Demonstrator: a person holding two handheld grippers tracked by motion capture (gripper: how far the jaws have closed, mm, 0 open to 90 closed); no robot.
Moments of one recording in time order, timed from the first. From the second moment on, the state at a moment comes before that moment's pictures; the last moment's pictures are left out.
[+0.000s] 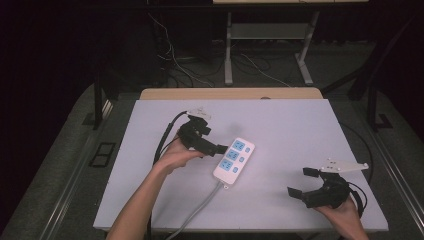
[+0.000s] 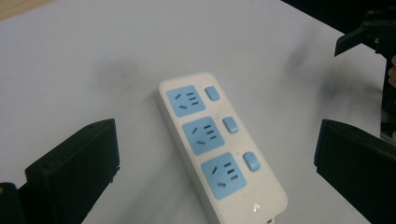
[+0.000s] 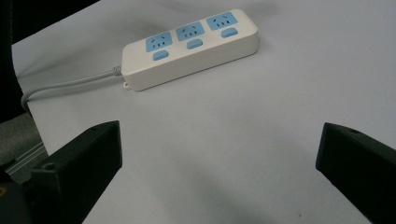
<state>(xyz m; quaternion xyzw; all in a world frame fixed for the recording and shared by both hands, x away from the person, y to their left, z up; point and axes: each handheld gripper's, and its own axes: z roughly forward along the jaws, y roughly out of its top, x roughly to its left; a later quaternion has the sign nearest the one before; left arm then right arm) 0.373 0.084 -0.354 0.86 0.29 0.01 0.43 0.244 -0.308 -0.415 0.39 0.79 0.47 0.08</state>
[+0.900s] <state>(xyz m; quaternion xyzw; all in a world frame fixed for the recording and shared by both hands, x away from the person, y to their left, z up) 0.296 0.166 -0.396 0.81 0.35 0.04 0.47 0.244 -0.305 -0.417 0.40 0.78 0.47 0.07</state>
